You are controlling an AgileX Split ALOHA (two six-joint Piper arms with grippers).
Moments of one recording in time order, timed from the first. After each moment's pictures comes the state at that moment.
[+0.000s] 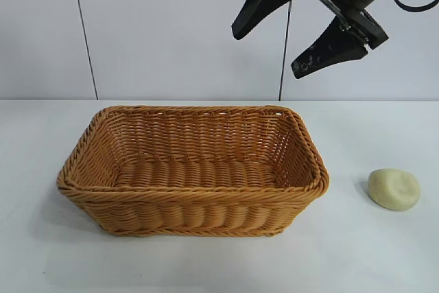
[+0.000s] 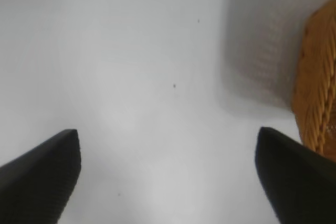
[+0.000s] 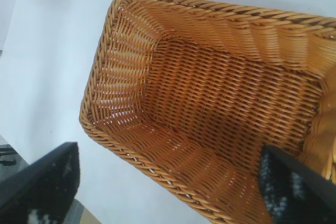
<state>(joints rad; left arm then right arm) -0.01 1.28 -1.00 -0.05 1.21 -0.04 0.26 1.66 -1.25 0.72 0.81 -0.28</state>
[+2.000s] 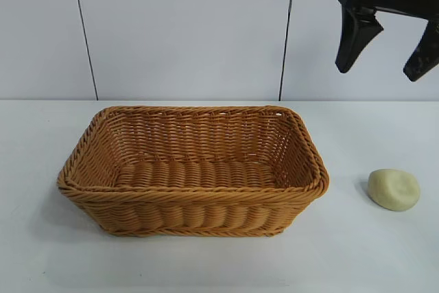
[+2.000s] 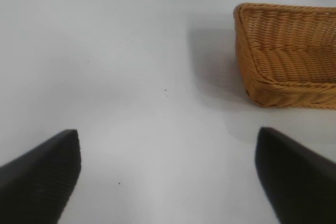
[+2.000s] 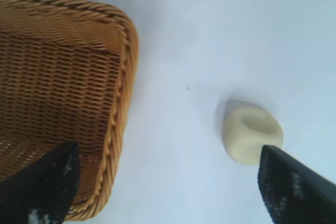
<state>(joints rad) -0.01 -0.01 -0.49 -0.06 1.07 -0.02 0.05 1.82 -1.35 0.15 0.94 0.01</state>
